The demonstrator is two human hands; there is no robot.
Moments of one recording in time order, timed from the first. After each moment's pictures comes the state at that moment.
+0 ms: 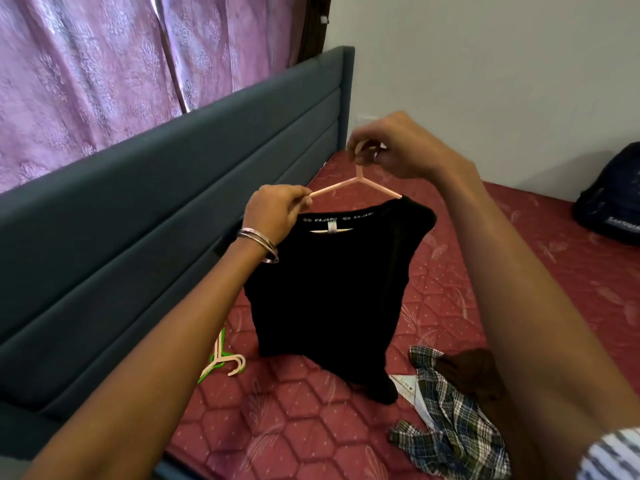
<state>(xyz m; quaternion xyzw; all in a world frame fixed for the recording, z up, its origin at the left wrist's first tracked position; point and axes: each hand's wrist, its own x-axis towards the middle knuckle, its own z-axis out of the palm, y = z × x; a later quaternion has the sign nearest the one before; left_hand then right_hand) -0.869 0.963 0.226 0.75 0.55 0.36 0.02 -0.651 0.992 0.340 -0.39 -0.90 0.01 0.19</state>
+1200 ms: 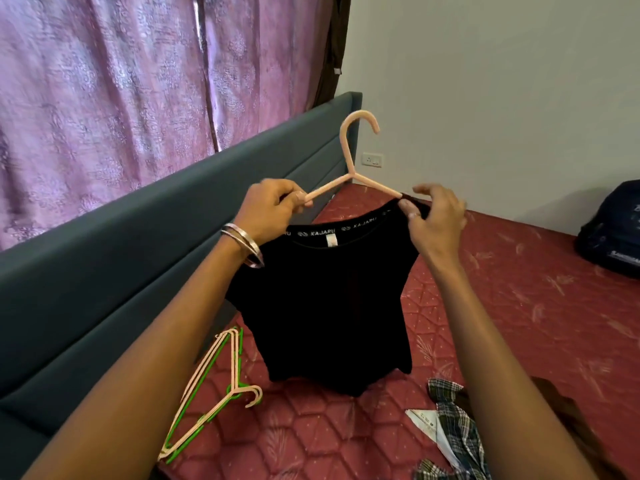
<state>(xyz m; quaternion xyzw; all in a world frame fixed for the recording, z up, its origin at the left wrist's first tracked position) -0.937 0.940 0.304 0.71 0.54 0.42 0.15 -0.676 0.963 0.272 -0.63 -0.61 0.02 0.49</state>
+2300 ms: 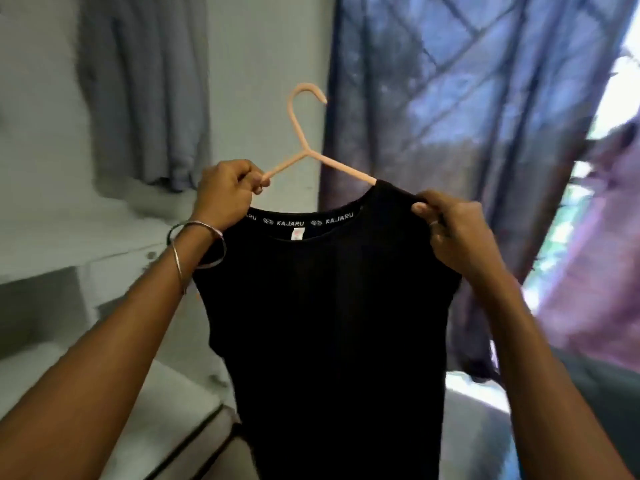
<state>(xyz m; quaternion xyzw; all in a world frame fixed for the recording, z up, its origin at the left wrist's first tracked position) -1.200 0.160 0.457 0.11 0.81 0.39 -0.42 -1.180 0.489 0.446 0.26 -0.84 0.19 0.44</state>
